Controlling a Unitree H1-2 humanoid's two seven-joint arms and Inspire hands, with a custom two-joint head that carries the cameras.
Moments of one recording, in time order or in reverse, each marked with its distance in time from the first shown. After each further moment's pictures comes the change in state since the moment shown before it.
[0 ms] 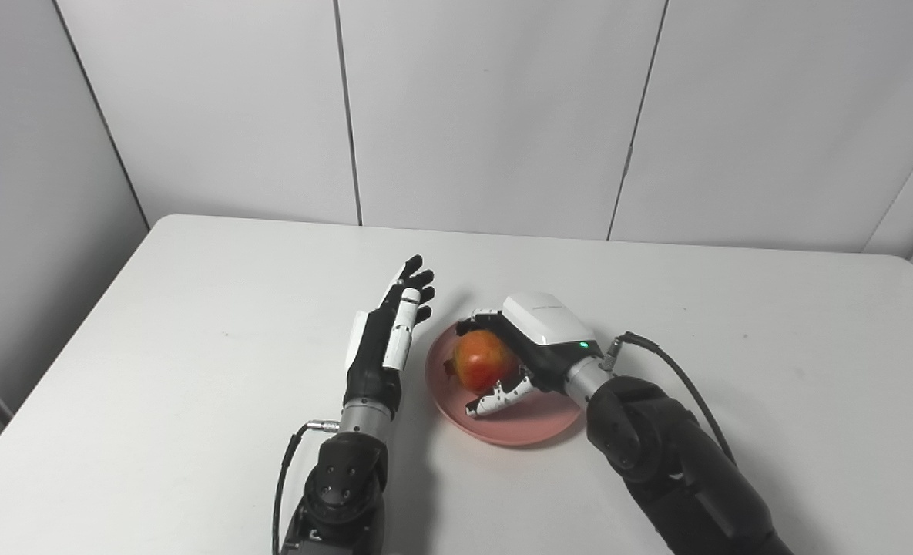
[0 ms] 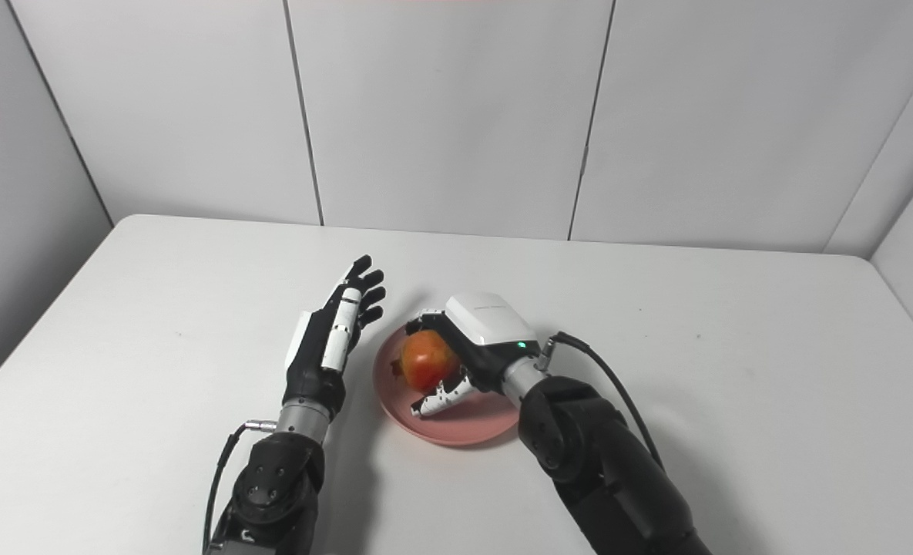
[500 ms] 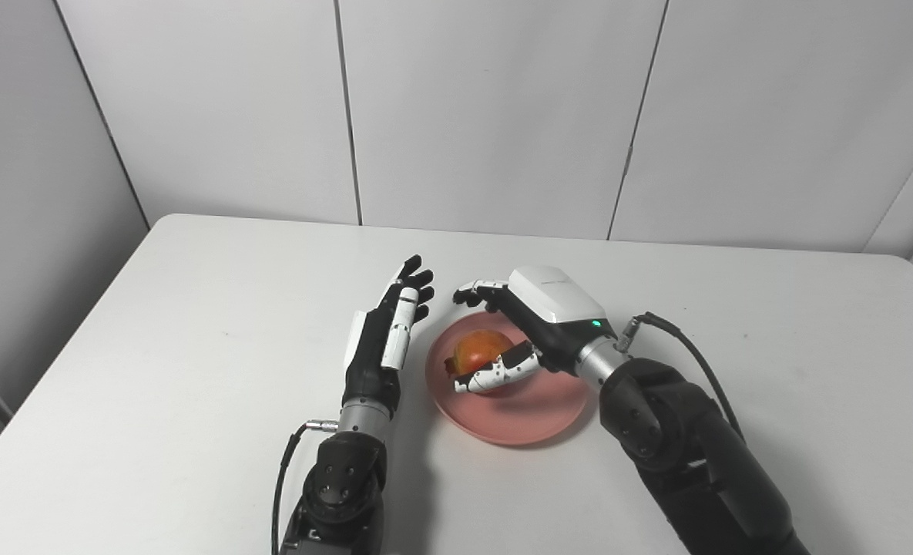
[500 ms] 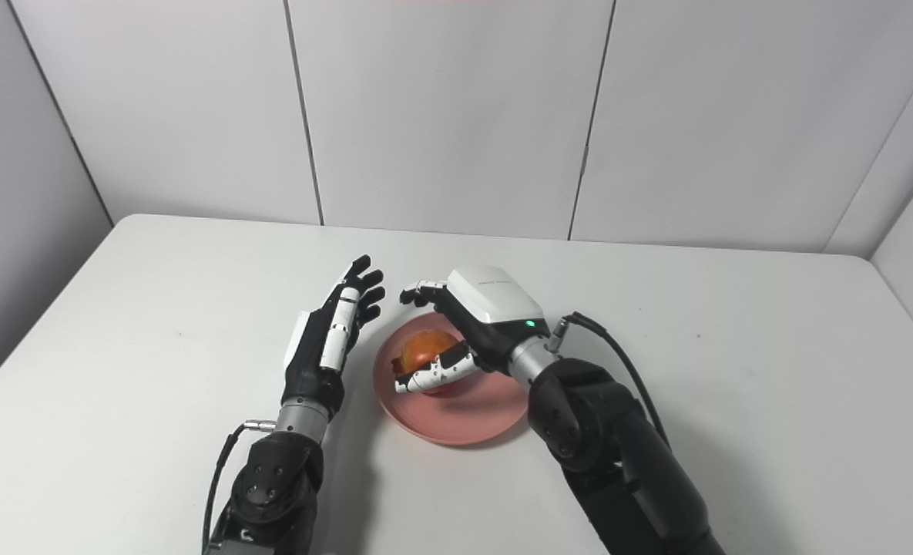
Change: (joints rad) left arm 0.000 0.000 0.003 0.000 -0.007 0.000 0.000; right arm 0.000 -0.008 -0.069 -0.154 -0.005 0.021 0.050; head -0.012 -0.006
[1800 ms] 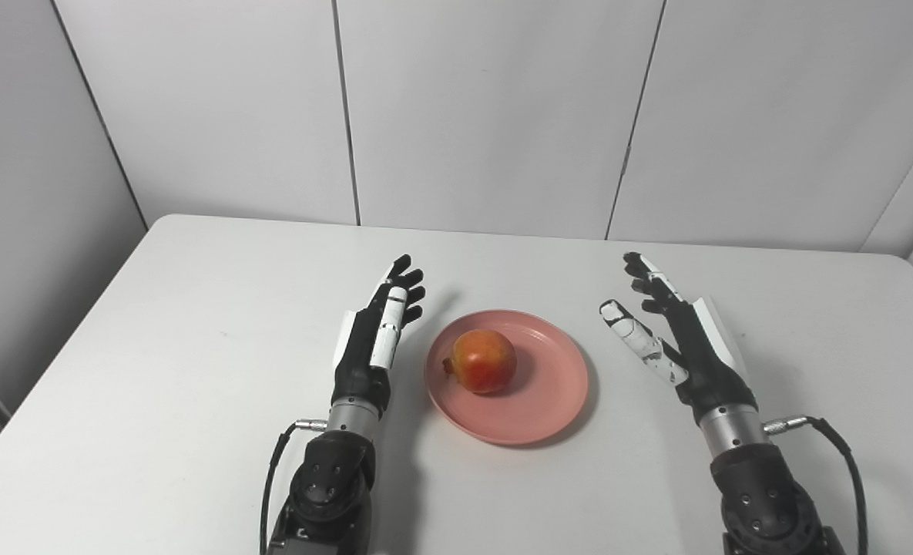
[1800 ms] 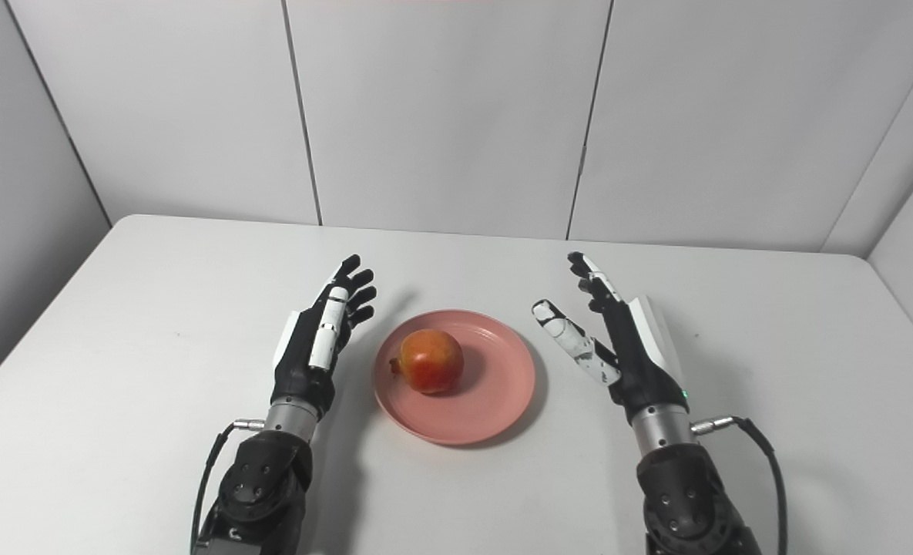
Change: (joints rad) left arm 0.002 0.028 0.008 -0.005 -0.041 -0.001 -0.018; right arm 0.314 0.108 -0.411 -0.095 0.454 0.014 -0.291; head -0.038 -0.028
